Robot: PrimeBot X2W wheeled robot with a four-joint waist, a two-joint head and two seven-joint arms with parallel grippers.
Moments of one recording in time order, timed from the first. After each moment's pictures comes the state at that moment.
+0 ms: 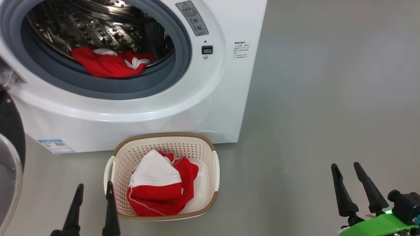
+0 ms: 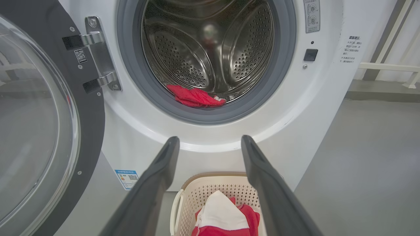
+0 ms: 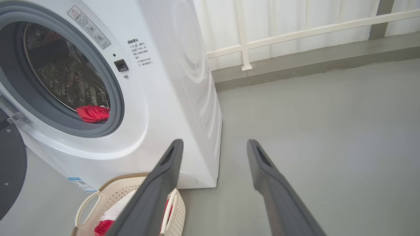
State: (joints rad) left arm 0.06 0.04 0.02 0.06 -0.13 0.07 -0.26; right arm 0.06 -0.14 0.01 0.16 0.49 0.12 -0.26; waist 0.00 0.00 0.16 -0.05
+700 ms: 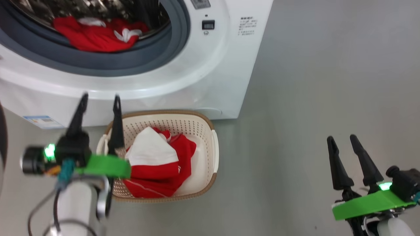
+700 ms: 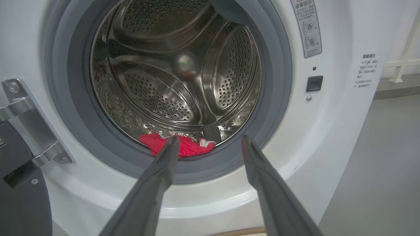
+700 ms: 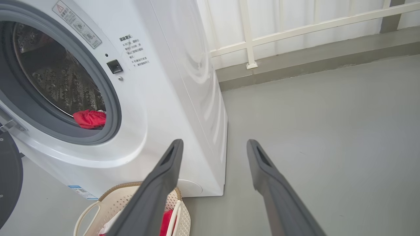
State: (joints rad) left arm -0.41 0.06 -0.04 0.31 -0.04 0.02 -0.26; right arm -0.05 -0.11 0.01 0.15 0.49 0.12 -0.26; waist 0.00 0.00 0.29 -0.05
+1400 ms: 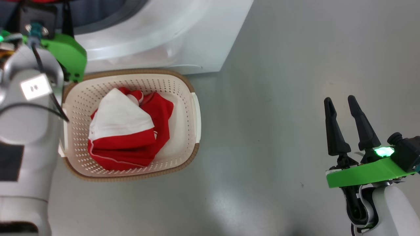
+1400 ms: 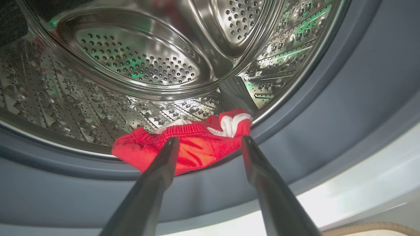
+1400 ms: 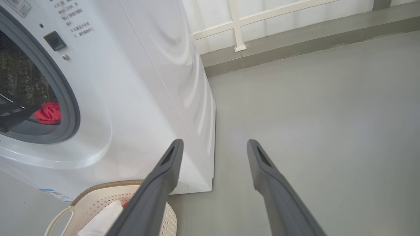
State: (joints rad) left arm -1.11 0.19 -0.13 0.91 0.13 0.05 -0.11; right arm -0.21 -0.08 0.02 0.13 0.50 0.12 -0.26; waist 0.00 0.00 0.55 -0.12
